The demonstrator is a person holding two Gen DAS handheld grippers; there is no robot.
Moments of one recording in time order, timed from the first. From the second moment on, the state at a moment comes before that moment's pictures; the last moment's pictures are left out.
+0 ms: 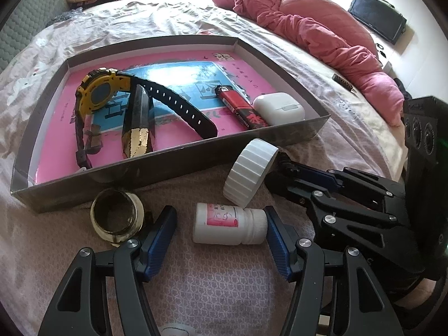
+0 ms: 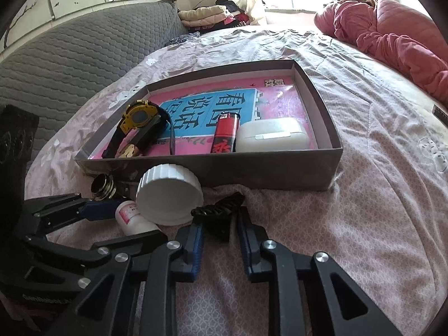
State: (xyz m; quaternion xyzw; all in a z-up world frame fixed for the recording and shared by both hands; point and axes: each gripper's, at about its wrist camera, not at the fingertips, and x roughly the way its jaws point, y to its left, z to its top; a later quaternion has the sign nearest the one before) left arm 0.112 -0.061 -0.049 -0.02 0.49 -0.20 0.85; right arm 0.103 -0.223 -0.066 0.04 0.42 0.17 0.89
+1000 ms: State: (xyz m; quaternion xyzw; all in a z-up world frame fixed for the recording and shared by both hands) left arm 0.112 -0.057 -0.051 -0.05 0.49 -0.19 0.85; right arm 0.106 -0.242 -0.049 0.06 0.37 0.15 0.91
